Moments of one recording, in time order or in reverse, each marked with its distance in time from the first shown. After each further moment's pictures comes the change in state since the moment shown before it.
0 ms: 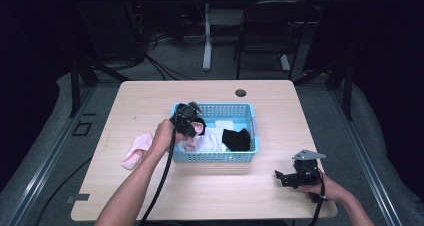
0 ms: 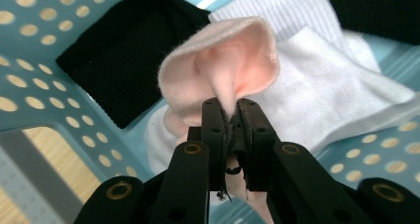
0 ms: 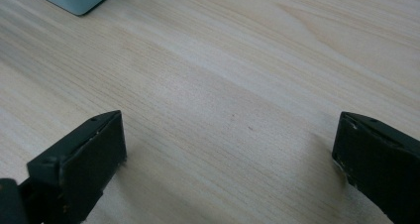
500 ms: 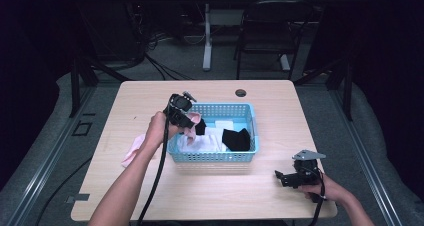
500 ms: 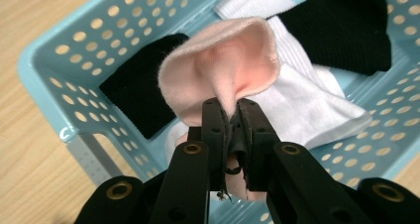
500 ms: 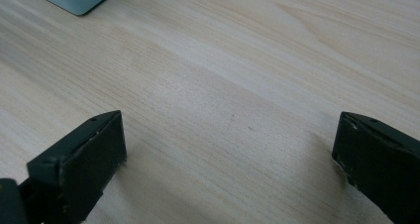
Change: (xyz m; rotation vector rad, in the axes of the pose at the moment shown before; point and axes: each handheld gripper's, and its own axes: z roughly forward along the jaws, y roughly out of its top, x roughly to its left) left arm 0.007 0.004 -0.044 -0.111 0.001 0.006; right arm 0.000 0.000 0.000 0.000 0.000 0.001
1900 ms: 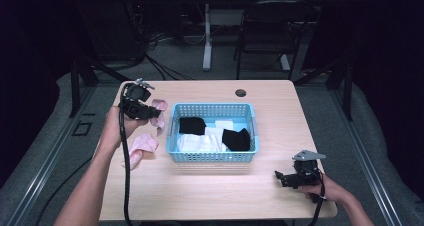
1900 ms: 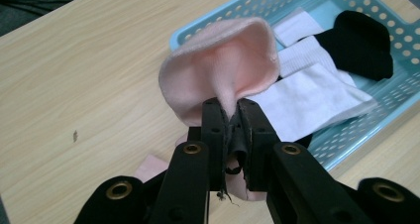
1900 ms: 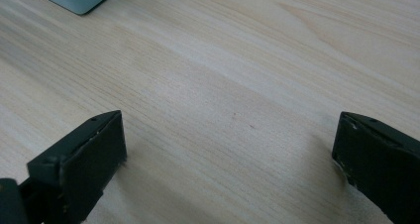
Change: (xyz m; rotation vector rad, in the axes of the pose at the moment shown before) left arm 0.044 -0.053 -0.102 -0.155 0.096 -0.092; right arm 0.001 -0.001 -0.001 -0.001 -0.002 0.000
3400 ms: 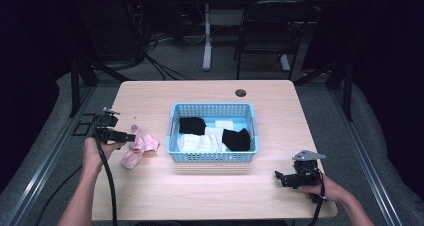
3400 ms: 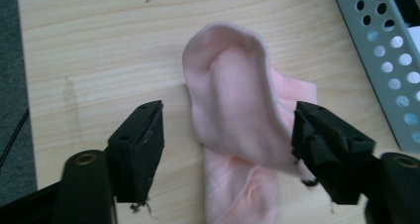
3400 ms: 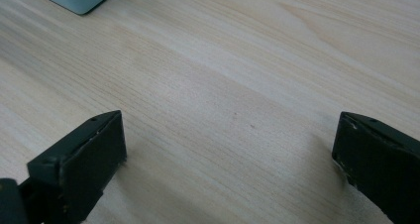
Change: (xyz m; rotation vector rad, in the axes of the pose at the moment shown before) left arm 0.080 -0.122 0.045 0.057 0.109 -0.341; right arm 0.000 0.000 0.000 0.002 -0.004 0.000
